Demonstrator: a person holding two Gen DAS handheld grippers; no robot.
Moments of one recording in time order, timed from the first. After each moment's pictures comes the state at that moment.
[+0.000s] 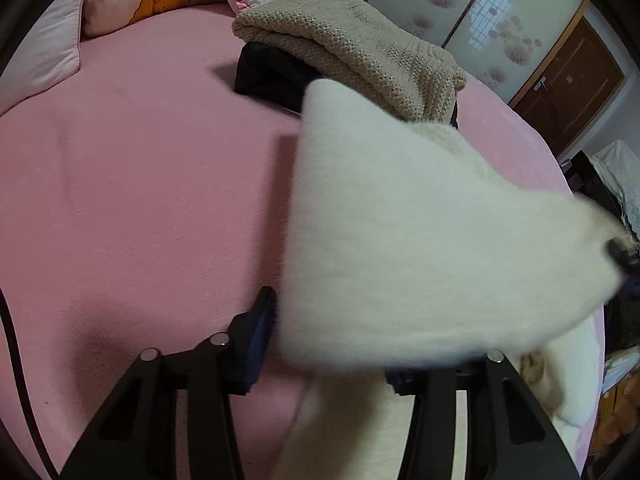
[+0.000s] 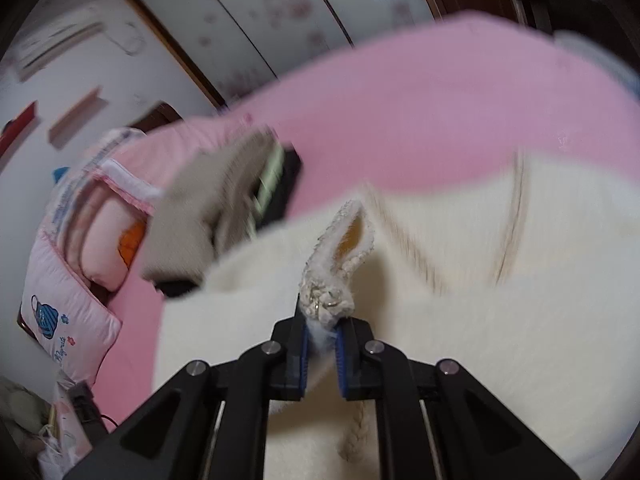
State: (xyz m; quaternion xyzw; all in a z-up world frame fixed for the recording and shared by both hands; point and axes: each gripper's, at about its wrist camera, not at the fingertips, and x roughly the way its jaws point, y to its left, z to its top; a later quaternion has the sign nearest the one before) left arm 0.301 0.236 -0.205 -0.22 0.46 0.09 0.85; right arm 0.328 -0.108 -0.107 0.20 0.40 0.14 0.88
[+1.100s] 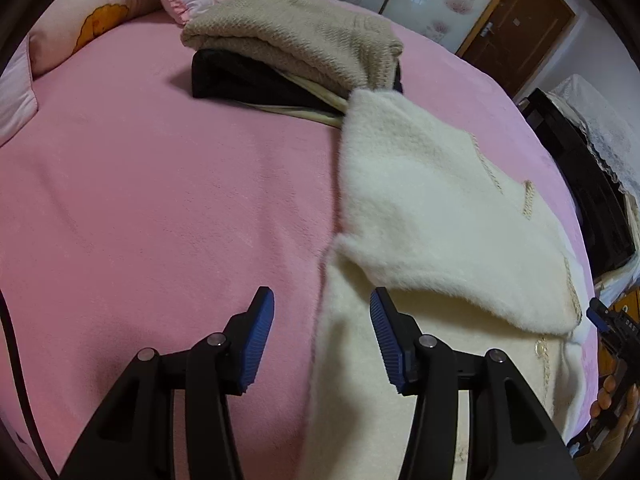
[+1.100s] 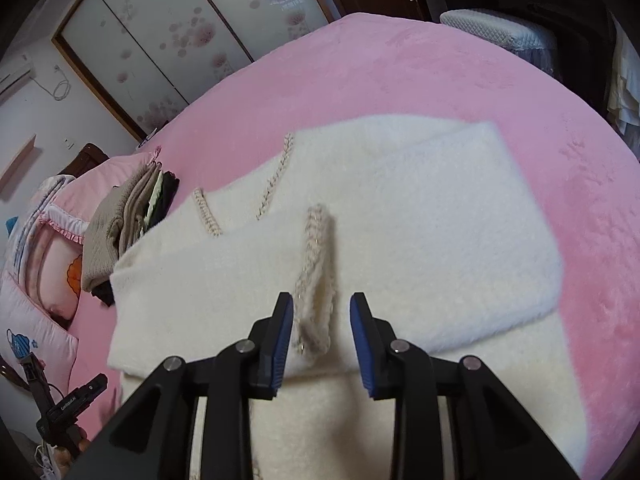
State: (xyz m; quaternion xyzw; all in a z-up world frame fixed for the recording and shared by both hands) left arm 0.274 0.243 -0.179 -0.16 0.51 -0.01 0.85; right arm 0.221 -0.280 -0.152 0.24 0.45 0.00 0.86
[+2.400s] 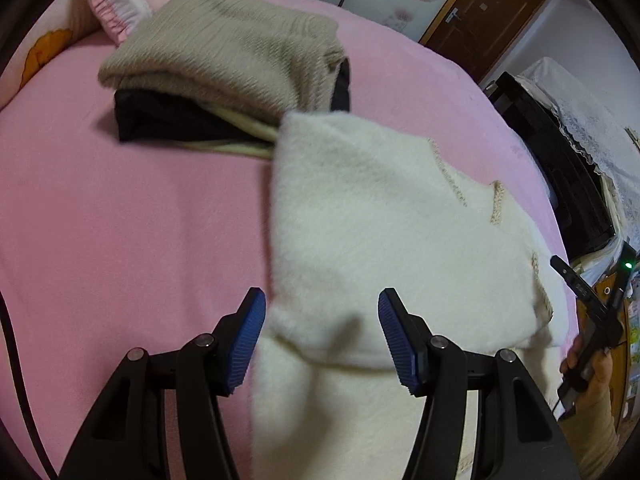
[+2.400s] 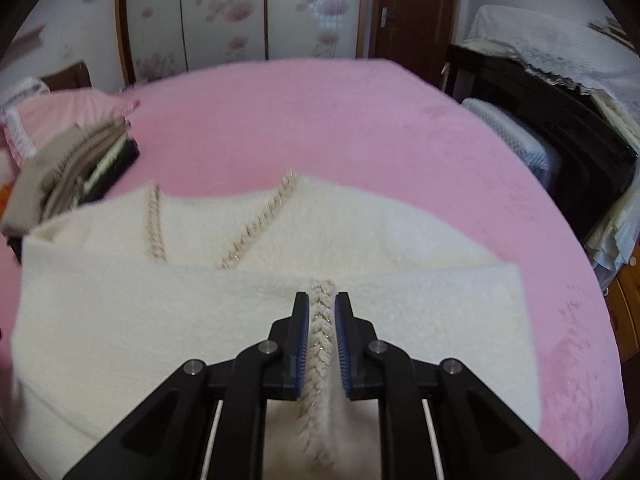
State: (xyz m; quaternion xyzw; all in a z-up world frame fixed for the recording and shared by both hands) left arm 0.317 0.220 -0.148 -0.14 0.50 -0.08 0.85; right arm 0.293 -0.231 -0.150 0.02 0.41 -0.05 0.91
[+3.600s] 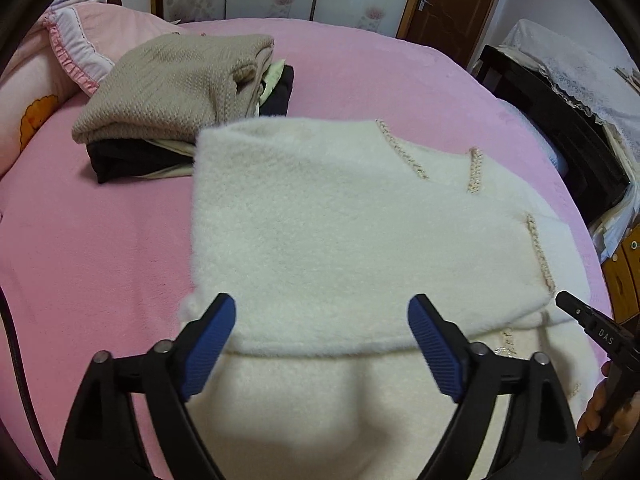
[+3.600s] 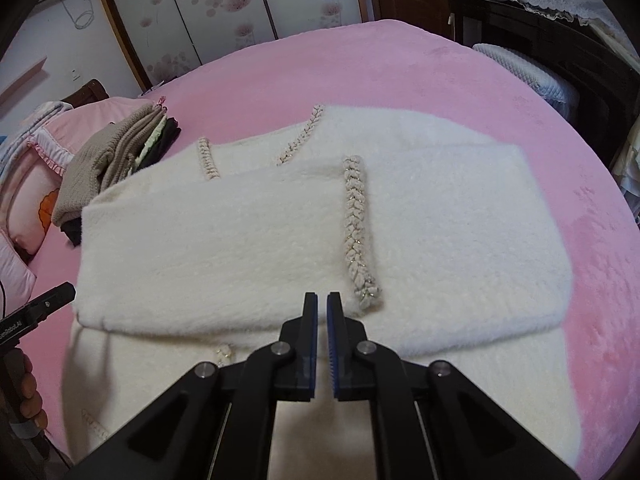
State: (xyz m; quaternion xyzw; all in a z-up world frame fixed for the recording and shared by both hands) left arm 0.291 0.116 -0.128 -0.05 0.48 -0.07 0.88; right arm 0.217 -0.230 -0.166 0.11 0.46 0.00 0.88
